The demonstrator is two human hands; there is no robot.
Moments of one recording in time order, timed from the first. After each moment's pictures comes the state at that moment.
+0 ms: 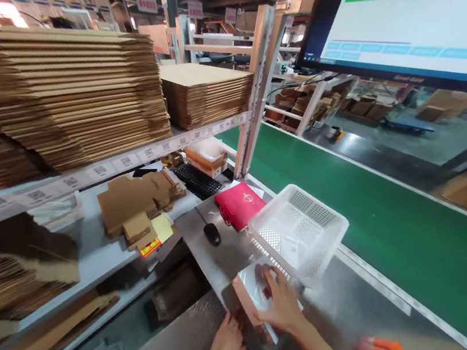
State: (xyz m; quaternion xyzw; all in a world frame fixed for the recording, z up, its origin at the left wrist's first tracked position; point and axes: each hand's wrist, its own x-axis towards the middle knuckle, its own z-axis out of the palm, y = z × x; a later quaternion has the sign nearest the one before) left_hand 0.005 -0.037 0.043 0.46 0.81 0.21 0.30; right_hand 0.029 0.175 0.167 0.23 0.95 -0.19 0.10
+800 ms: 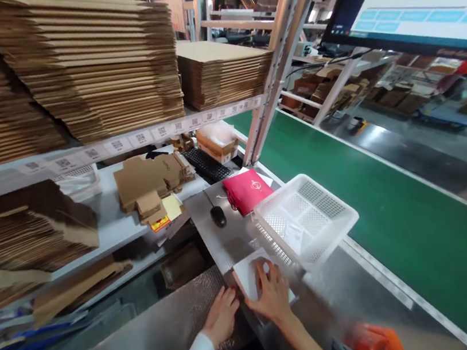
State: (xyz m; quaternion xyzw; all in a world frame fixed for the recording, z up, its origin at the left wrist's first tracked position) left_hand 0.013 -0.054 0.054 0.40 0.85 0.21 0.28; right_hand 0.049 0.135 0.126 0.20 0.97 -0.07 0.14
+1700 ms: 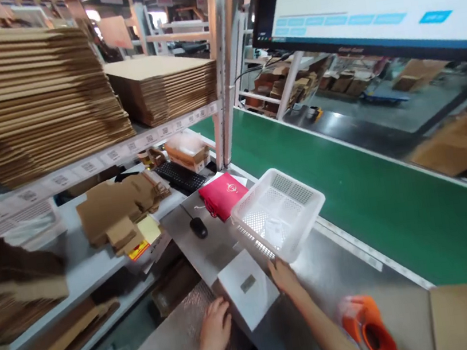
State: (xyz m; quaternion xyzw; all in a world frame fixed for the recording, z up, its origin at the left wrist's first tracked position) left_hand 0.017 -0.052 0.049 0.30 0.89 0.25 0.21; right_hand 0.047 0.240 0.113 0.36 0.90 -0.18 0.19
